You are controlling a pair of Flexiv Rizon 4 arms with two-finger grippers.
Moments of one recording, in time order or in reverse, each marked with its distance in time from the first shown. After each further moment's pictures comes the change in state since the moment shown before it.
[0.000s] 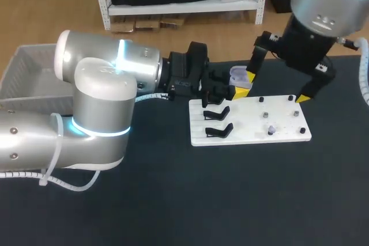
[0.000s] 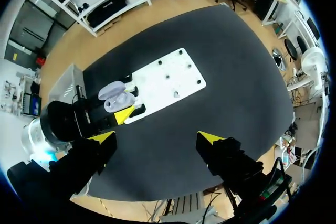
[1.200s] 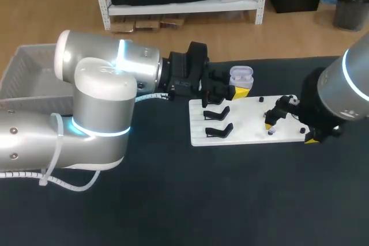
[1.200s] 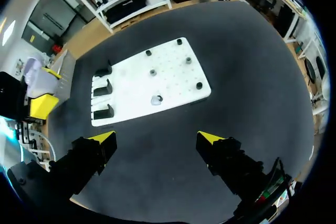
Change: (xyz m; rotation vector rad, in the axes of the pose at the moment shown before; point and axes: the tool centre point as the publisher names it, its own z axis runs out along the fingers) left arm 0.000 0.000 0.000 0.000 0.000 0.000; right arm -0.004 -0.075 0.129 -0.111 -0.067 -0.182
